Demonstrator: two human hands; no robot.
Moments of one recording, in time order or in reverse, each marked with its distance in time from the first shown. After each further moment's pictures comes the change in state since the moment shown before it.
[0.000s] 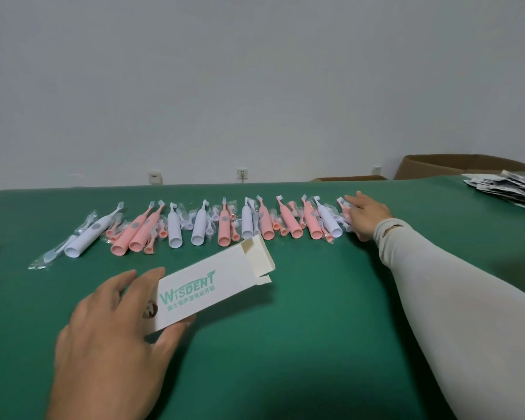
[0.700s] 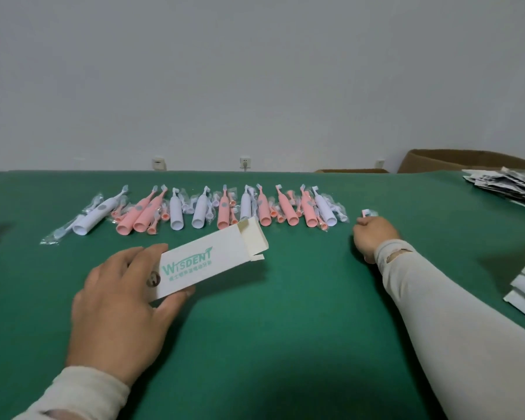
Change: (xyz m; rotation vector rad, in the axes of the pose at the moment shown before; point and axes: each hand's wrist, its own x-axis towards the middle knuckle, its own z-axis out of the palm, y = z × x) left_hand 0.005 0.004 0.002 -0.030 -0.016 0.029; right_hand -0.070 0.003 0.006 0.123 0.012 0.234
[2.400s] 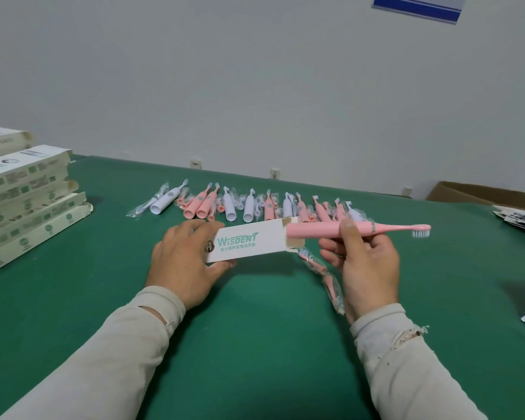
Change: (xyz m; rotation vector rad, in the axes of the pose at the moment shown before) left_hand 0.010 -0.033 -0.021 -0.103 -0.038 0.073; right_hand -0.212 -0.090 0.014 1.402 0.029 -0.225
